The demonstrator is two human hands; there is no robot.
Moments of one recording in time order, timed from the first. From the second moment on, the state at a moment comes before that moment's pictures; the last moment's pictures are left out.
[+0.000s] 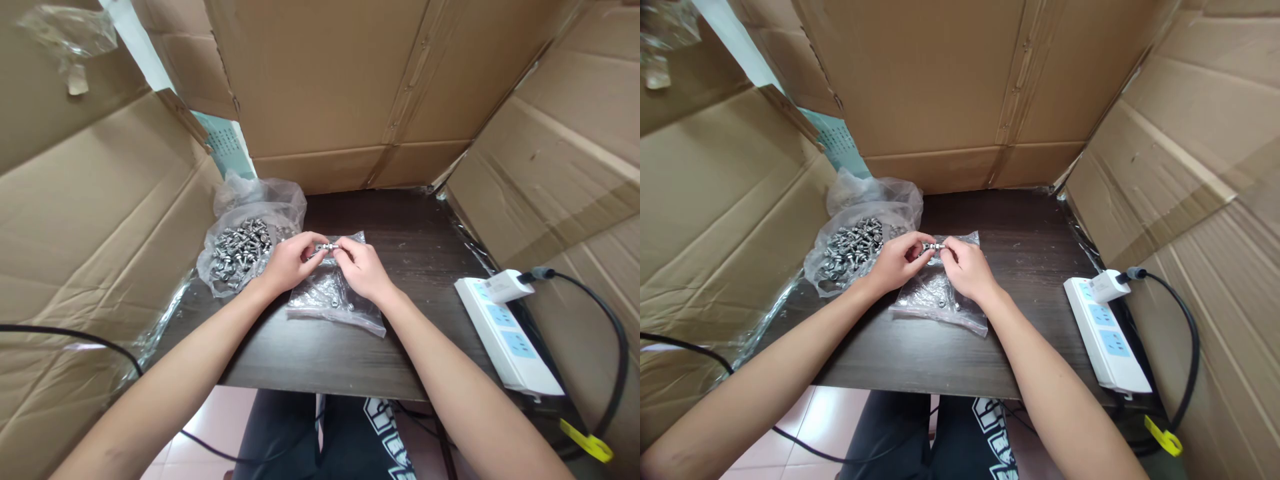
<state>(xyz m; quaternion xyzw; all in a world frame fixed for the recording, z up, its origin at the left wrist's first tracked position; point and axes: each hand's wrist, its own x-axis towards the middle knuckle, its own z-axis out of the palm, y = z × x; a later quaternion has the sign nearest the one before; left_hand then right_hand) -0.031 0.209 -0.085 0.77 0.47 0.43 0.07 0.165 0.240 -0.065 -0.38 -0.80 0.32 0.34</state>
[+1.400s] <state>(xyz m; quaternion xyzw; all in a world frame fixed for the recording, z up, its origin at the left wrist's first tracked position) -0.027 0.203 -0.078 0.76 0.51 0.37 0.14 0.166 0.241 -0.047 -0.22 -0.40 0.78 0.43</state>
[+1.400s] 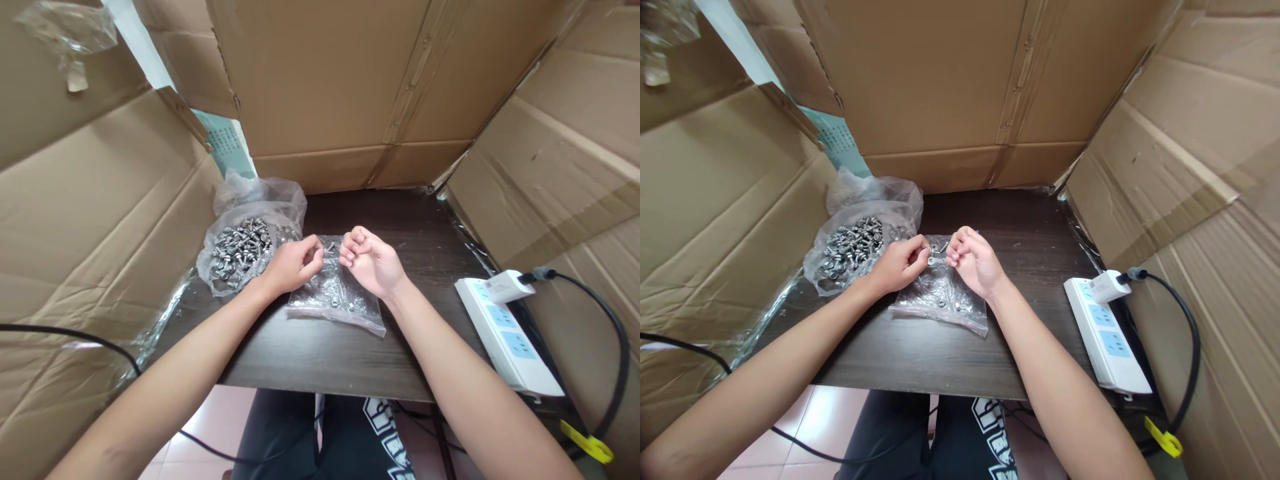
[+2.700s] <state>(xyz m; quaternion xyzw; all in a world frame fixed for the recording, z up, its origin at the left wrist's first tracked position) -0.022 0.207 -0.061 0.56 0.43 0.59 0.39 0.157 0.224 -0.063 -0.12 -0.87 -0.03 0.47</state>
